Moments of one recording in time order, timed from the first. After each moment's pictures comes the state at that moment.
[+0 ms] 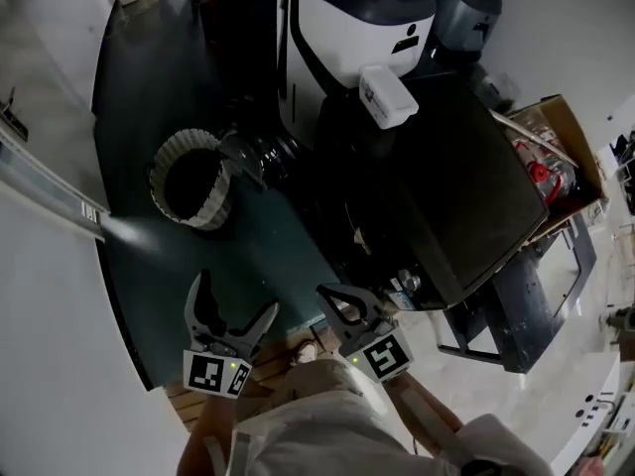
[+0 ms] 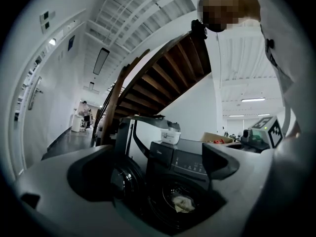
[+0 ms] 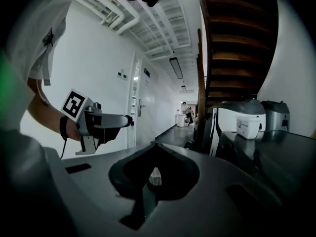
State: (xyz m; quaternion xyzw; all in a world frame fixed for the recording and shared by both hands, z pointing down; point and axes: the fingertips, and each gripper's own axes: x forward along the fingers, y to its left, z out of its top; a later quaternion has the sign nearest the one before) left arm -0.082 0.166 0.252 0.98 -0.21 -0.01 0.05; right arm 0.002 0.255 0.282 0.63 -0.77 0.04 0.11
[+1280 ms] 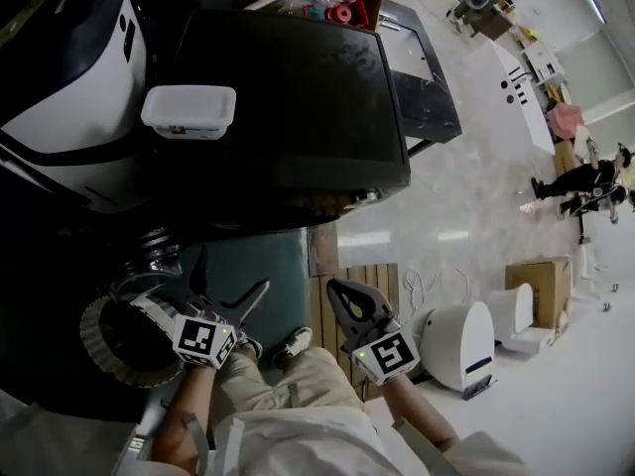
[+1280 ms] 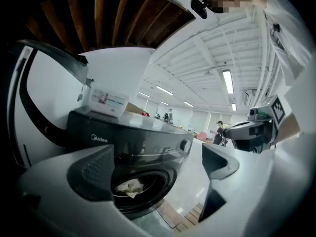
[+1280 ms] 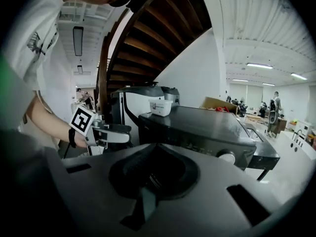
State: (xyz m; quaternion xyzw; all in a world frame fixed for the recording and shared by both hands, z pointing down) left arm 0.144 0.072 0.319 0.90 0.42 0.13 0.08; right arm 0.061 0.202 0.272 0.95 -0.22 0.21 0.05
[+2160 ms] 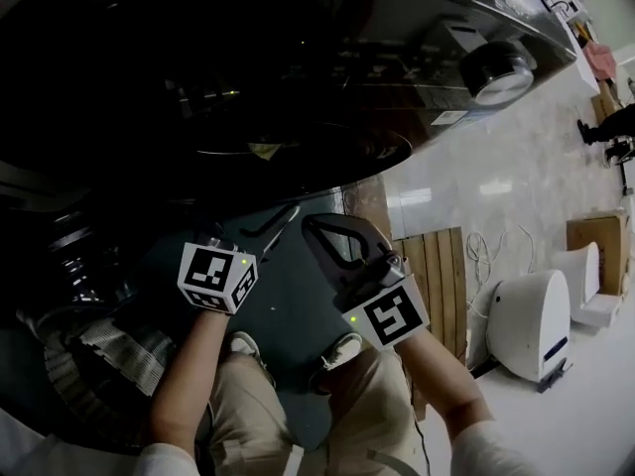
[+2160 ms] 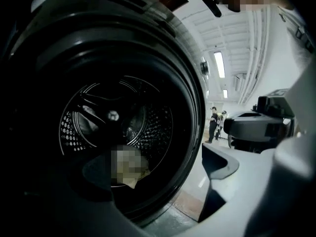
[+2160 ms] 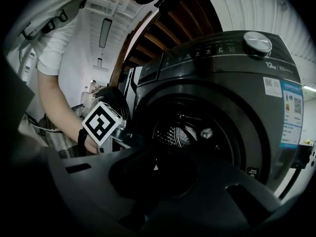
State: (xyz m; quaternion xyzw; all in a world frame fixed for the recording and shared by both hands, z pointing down) left arm 0.229 0.188 0.683 0.87 0.47 0.13 0.04; right arm 0.148 0.209 0.630 0.95 -0.27 0.12 0.12
